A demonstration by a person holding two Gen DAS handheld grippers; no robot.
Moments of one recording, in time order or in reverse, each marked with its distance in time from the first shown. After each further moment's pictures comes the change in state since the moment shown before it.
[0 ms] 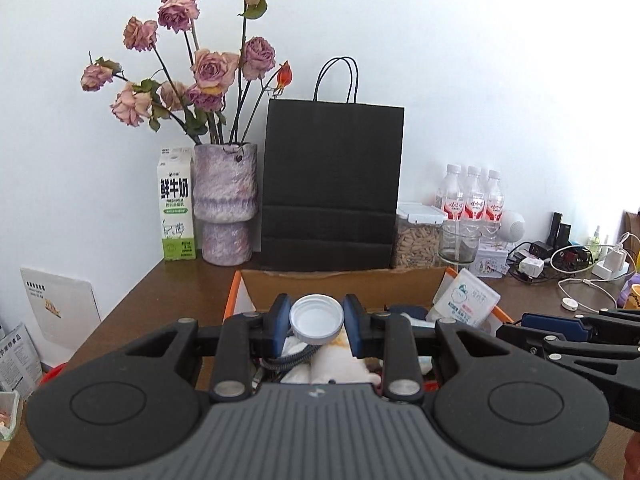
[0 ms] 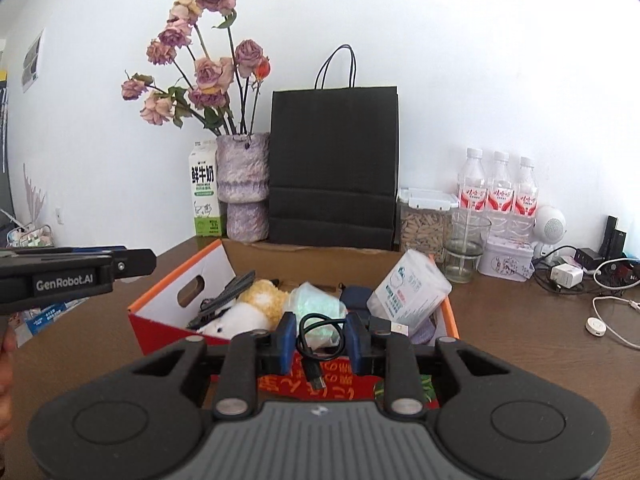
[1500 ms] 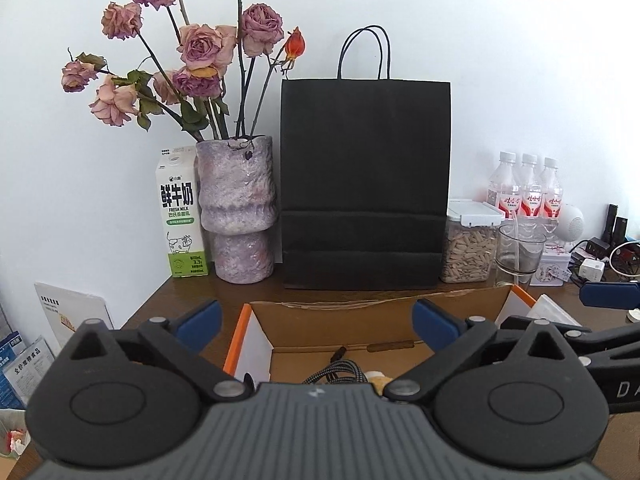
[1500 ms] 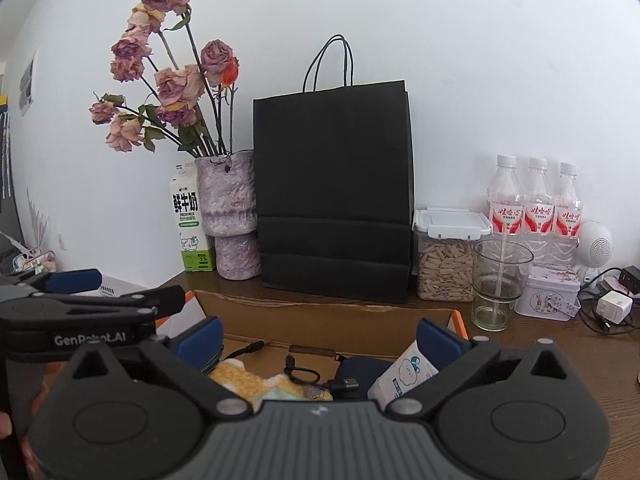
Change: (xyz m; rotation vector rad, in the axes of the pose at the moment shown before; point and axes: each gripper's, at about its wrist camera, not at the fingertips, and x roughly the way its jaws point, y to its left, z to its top) left arm 0.104 -0.005 0.018 0.037 0.032 0.108; right arm 0.108 -0.036 0.046 0.040 0.010 0.062
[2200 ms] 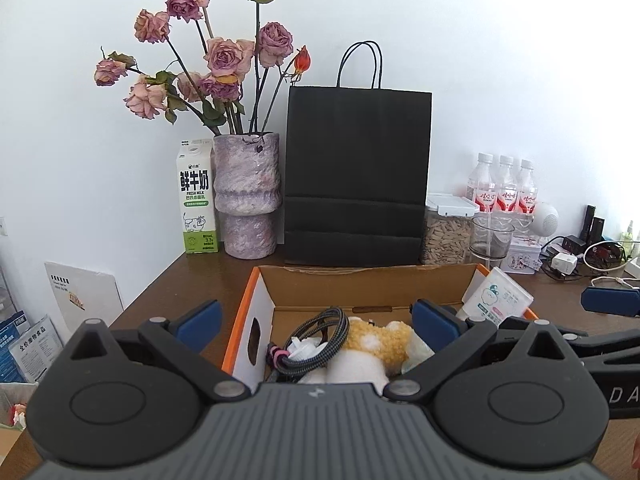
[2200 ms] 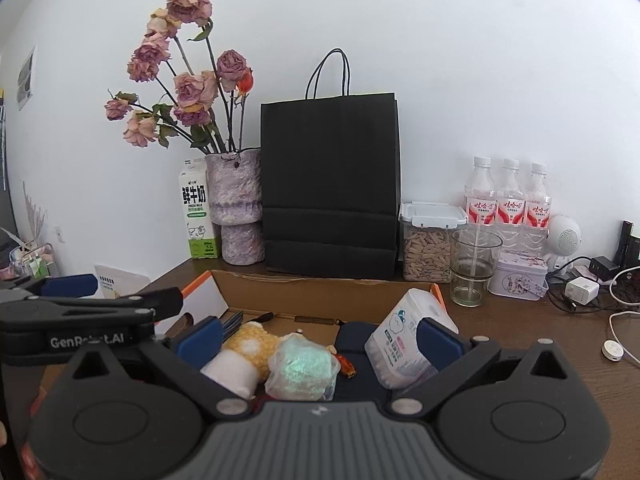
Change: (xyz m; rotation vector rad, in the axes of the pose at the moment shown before) left arm -0.090 0.002 -0.025 -0.036 0.014 -0.006; right arm -0.083 0.024 -0.024 -0.005 0.006 -0.036
